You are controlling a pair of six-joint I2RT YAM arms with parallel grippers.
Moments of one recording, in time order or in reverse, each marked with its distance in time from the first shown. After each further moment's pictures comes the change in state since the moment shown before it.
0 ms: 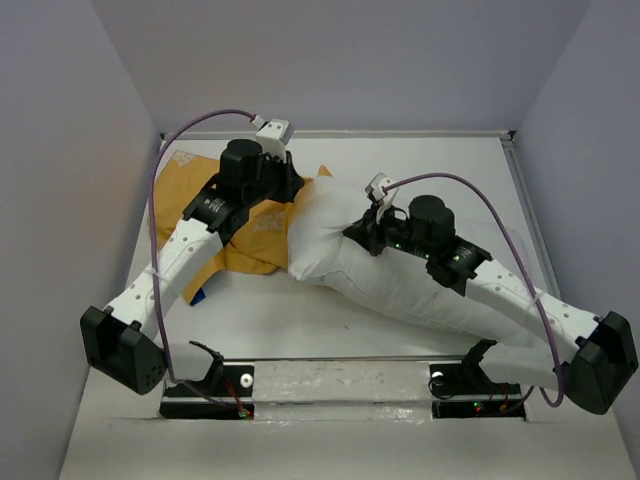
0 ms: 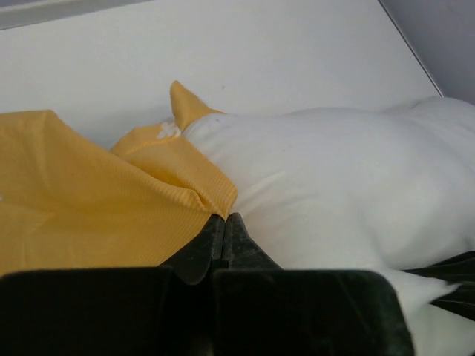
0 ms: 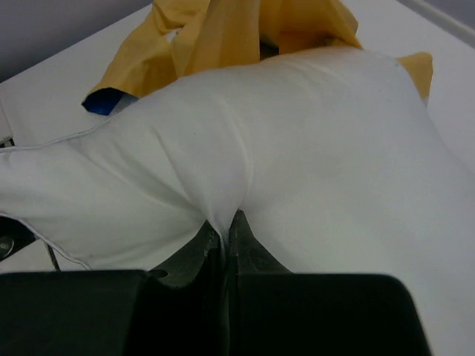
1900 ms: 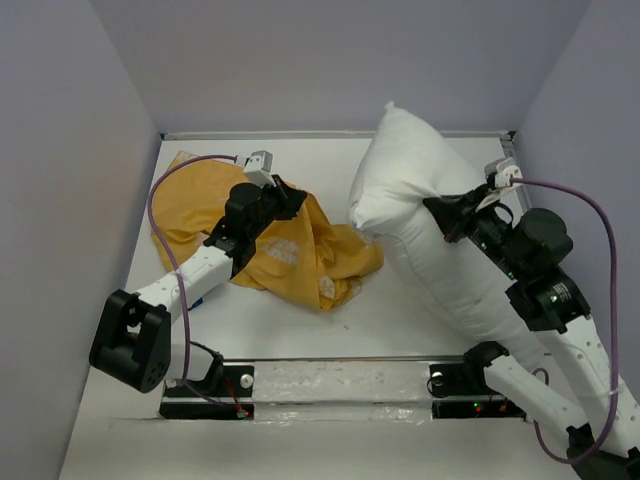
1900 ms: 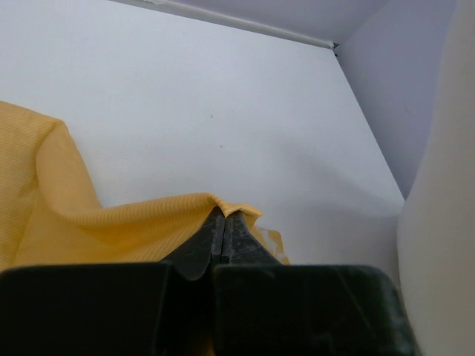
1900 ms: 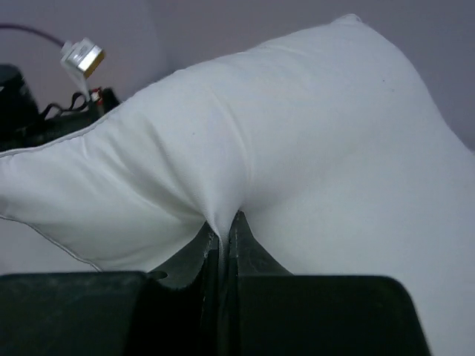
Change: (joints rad) left arm 0.022 0.037 -0.454 0.692 -0.065 -0.323; right arm -0.262 -0.375 0.135 -0.300 0.142 0.120
